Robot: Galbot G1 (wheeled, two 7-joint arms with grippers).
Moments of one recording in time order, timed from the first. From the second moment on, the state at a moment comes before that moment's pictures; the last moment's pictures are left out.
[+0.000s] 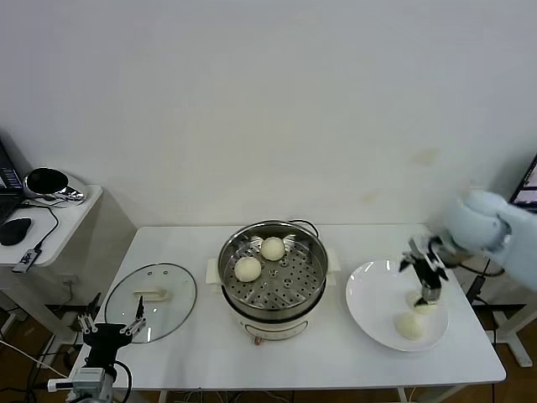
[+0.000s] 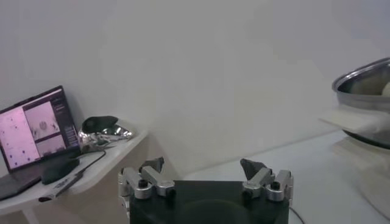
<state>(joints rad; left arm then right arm) 1.69 -1.16 -0.67 -2.08 -0.09 0.09 -0.24 0.21 0.37 -1.00 1.63 -0.03 -0.31 -1.19</state>
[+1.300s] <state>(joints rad) 1.70 -1.17 -0.70 -2.09 -0.08 0.09 -0.24 -0.31 0.46 -0.61 1.47 -0.22 -0.24 -1.10</state>
